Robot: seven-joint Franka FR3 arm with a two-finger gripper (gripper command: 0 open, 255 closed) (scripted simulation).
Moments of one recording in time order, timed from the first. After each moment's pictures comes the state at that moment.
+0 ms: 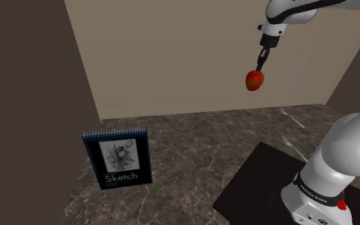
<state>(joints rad) -0.12 -0.32 -0.48 -2.09 -0.14 1.89 -0.69</state>
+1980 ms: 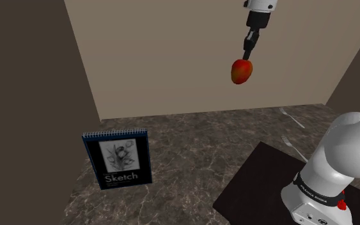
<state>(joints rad) -0.03 -0.48 -0.20 -2.04 -0.11 1.66 -0.36</state>
